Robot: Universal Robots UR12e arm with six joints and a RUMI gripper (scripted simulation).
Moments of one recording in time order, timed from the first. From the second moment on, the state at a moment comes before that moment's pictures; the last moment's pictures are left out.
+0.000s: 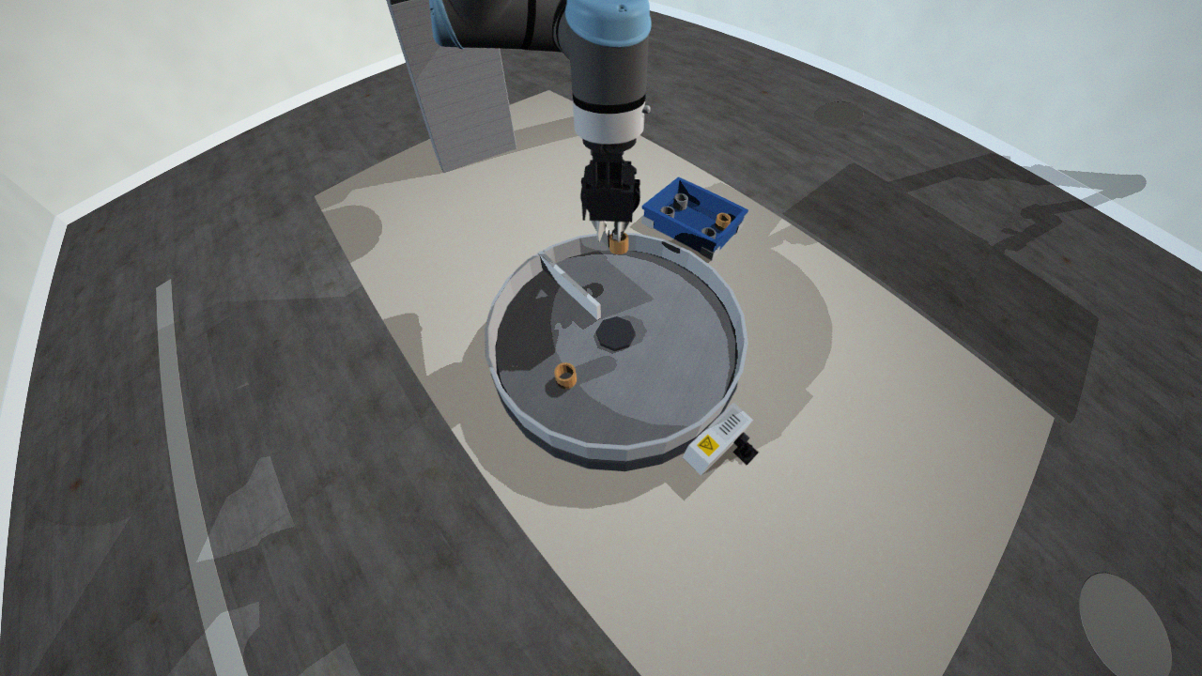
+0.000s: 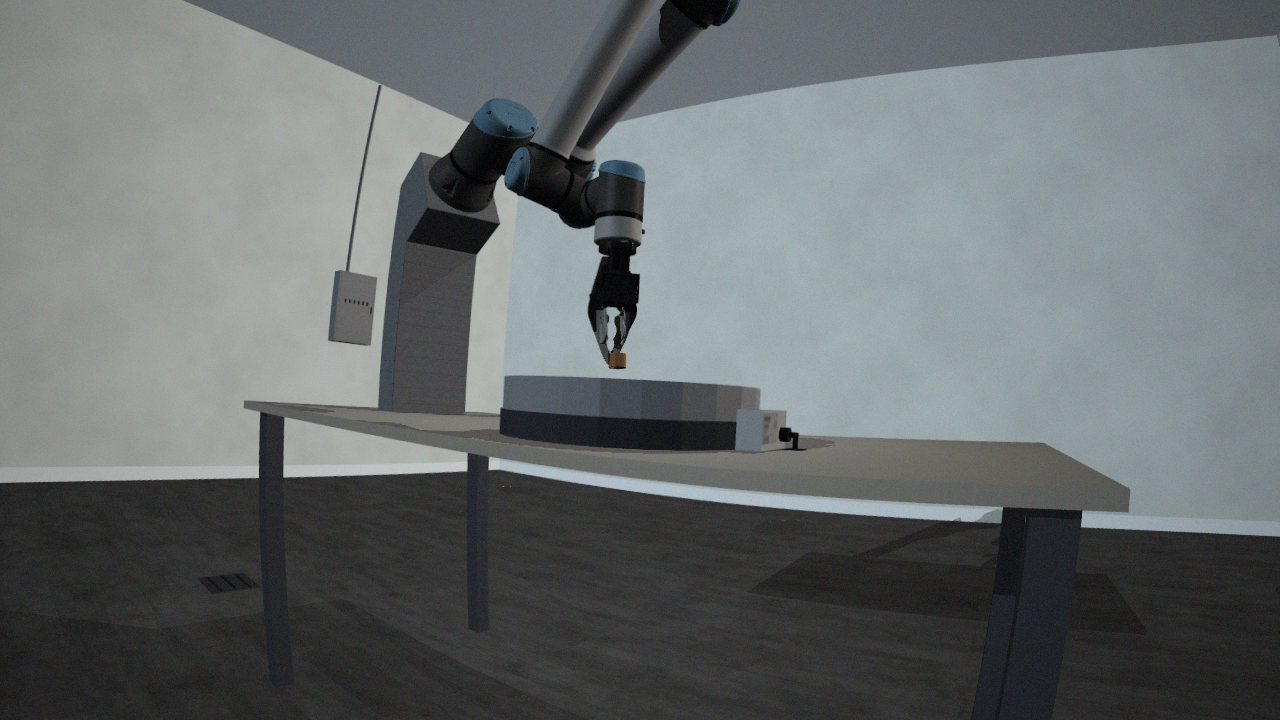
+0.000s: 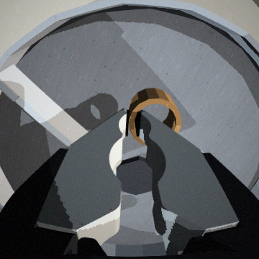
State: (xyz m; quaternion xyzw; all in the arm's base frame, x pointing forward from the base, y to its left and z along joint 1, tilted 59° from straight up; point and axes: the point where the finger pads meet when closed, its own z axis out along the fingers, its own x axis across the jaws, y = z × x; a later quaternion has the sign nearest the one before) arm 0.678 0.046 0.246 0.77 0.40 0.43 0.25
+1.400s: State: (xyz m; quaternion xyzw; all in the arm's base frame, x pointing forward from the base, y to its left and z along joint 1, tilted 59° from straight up) arm 0.682 0.018 0.255 0.77 0.40 0.43 0.25
